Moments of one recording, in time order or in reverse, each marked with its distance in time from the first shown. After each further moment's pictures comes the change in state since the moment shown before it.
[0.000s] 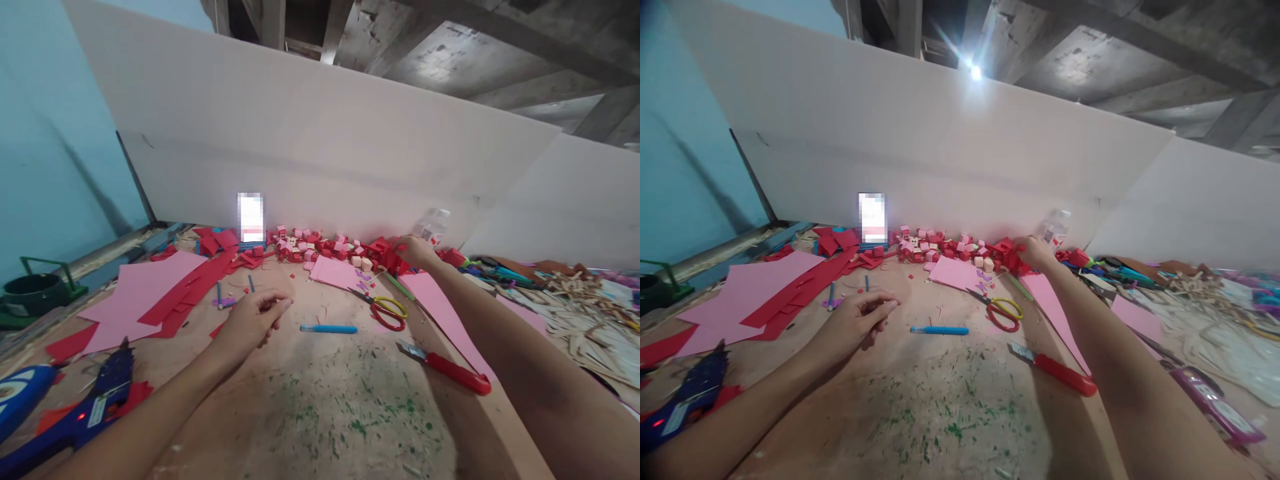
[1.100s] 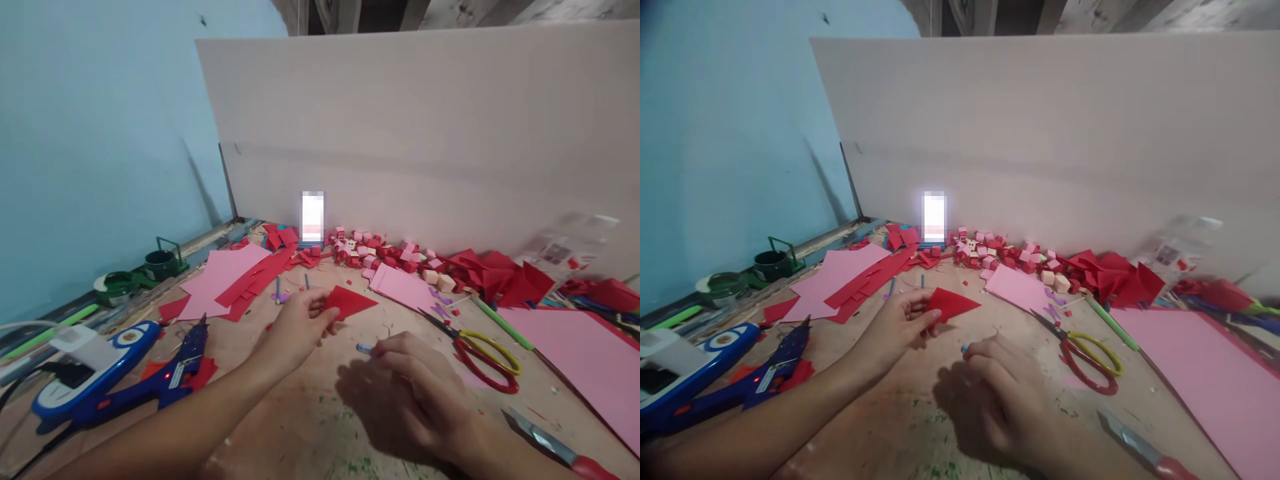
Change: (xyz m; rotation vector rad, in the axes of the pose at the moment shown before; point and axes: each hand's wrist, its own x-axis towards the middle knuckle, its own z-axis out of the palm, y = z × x) left_hand -0.004 0.000 0.002 -0.212 0.113 0.014; right_hand -0.162 -0.254 -0.021 0.913 0.293 -0.761
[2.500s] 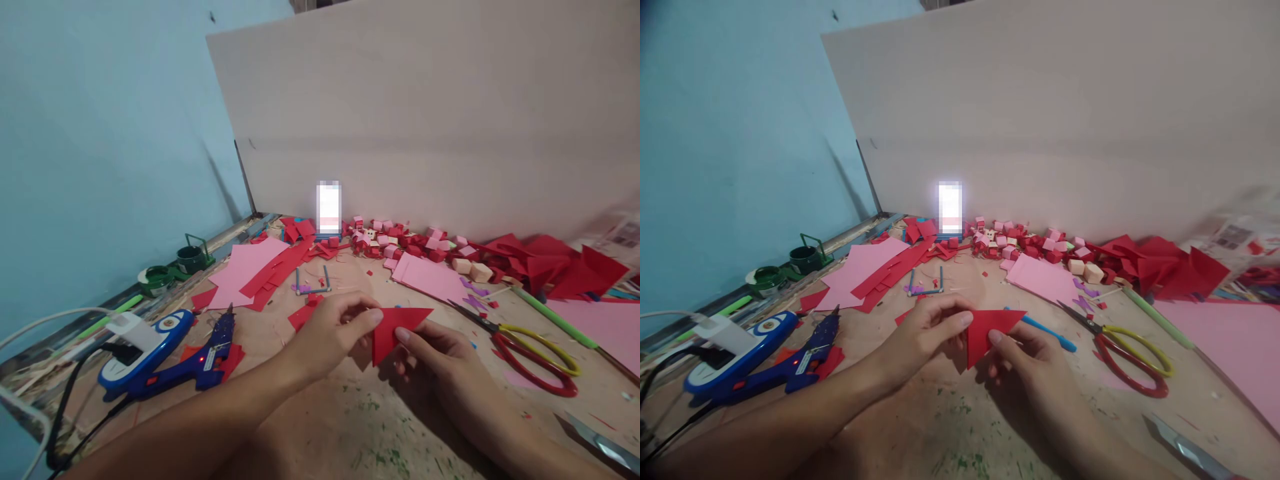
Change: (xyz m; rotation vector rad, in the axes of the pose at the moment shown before) left_hand -0.020 0.011 0.008 -0.025 -0.190 0.099; right_hand 0.004 -0.011 0.031 1.156 0.344 1.245
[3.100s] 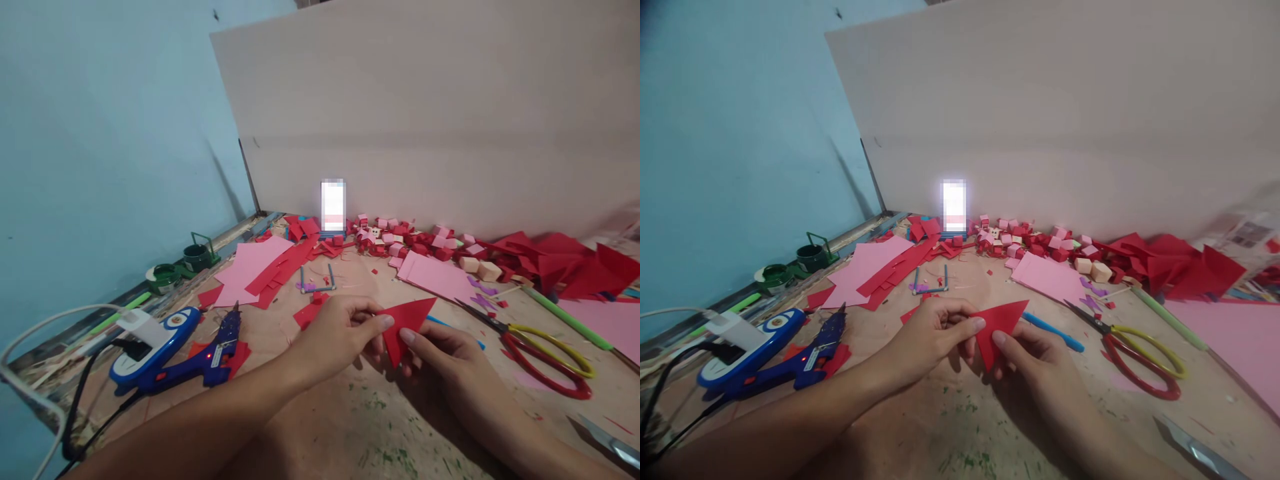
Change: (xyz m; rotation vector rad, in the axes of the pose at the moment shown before) left_hand 0.000 -0.003 -0.001 0.030 -0.078 -0.186; right_hand -0.005 -0.007 0.007 -0.112 -0.021 -0.050
